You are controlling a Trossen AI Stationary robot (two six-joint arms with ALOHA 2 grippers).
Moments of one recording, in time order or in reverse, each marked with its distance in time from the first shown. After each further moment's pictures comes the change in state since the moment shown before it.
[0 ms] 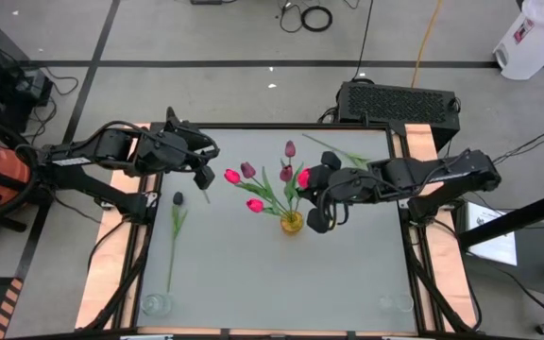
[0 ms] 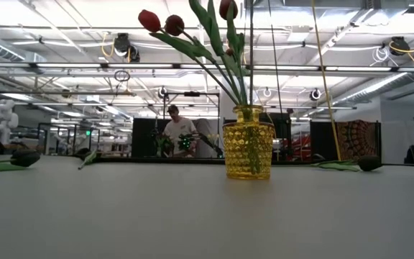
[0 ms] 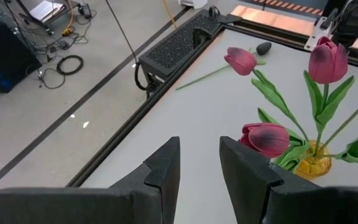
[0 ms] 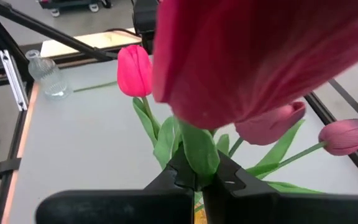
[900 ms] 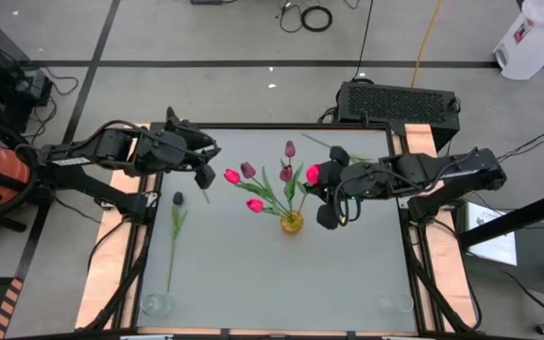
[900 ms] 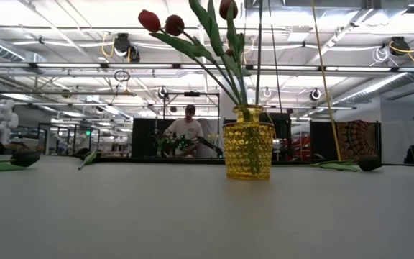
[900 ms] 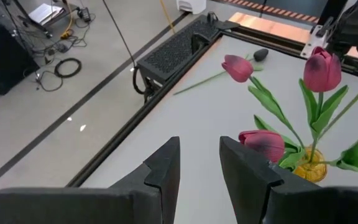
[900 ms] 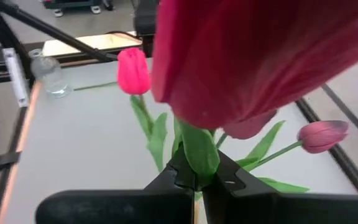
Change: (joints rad) left arm 0.000 0.000 0.000 0.025 0.000 0.000; right arm -0.003 -0.058 0.000 -0.037 0.011 -0.041
